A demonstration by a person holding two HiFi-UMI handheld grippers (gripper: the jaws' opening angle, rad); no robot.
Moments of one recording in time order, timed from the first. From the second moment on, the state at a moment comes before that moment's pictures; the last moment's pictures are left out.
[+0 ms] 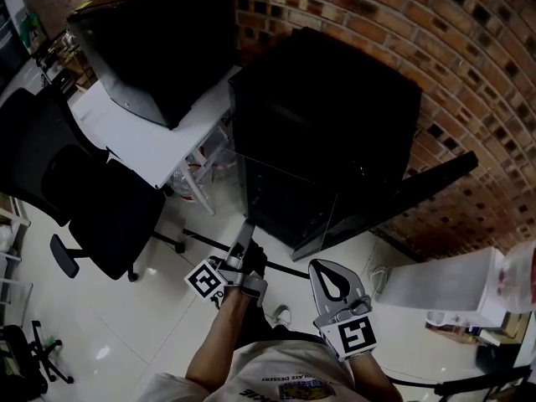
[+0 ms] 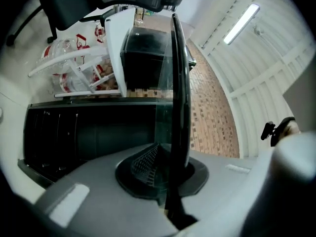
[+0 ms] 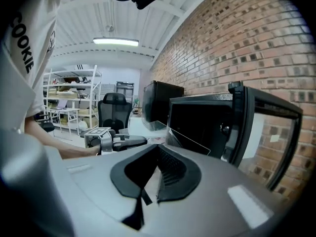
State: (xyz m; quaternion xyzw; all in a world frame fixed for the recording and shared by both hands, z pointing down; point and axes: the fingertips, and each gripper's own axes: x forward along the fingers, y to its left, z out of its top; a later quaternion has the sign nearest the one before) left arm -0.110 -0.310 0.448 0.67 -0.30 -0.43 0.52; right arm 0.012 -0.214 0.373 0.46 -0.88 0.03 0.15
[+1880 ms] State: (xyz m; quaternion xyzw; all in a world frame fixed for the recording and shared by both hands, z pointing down) left arm -0.163 -0.210 0.327 0.68 -0.33 -0.50 0.41; right arm 0.020 -0.196 0.333 0.45 -0.89 -0.01 0.06
